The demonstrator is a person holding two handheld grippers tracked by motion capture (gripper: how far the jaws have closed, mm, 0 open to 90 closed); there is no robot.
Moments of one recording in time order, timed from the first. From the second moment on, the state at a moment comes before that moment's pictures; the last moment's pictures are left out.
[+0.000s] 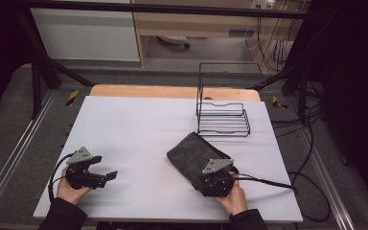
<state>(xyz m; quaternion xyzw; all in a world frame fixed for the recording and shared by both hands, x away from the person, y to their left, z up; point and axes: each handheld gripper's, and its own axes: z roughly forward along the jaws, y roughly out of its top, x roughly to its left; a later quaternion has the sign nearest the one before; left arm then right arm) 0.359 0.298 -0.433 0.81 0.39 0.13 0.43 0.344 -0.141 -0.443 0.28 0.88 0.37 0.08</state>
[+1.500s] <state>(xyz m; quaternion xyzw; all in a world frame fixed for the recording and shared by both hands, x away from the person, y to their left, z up) 0.359 0.299 -0.433 0.81 0.39 0.13 0.42 0.355 -0.068 -0.422 0.30 0.85 0.42 0.04</state>
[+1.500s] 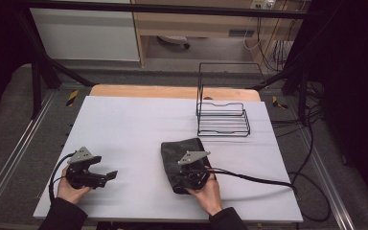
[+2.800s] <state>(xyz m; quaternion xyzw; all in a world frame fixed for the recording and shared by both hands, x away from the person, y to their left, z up) 0.359 0.295 -0.434 0.81 0.40 0.13 0.41 0.380 -0.106 -0.417 0.34 0.81 0.47 0.05</state>
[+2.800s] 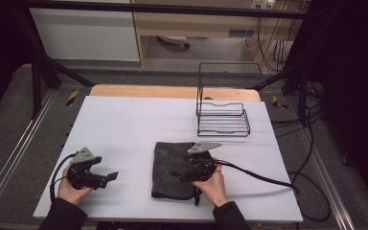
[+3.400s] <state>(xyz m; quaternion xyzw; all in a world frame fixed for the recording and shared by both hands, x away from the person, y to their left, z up) 0.374 0.262 -0.415 0.81 0.39 0.13 0.42 0.382 -0.181 -0.439 0.37 0.80 0.47 0.06</state>
